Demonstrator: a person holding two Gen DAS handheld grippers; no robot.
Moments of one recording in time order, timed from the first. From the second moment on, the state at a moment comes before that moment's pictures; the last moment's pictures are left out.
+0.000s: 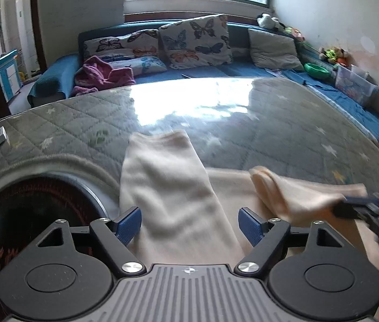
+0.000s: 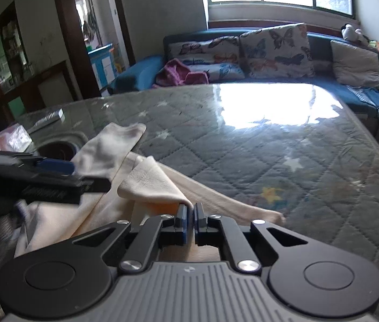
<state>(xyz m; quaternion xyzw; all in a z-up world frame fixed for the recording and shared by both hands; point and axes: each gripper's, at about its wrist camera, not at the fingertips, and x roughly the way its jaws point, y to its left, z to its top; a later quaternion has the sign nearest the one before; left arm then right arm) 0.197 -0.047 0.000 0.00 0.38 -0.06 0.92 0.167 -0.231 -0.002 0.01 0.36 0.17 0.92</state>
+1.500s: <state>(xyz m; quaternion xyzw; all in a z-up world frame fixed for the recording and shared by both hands) 0.179 0.017 0.045 -0.08 0.31 -0.01 0.95 0.174 -0.215 -0.012 -0.02 0.35 0.19 0.92</state>
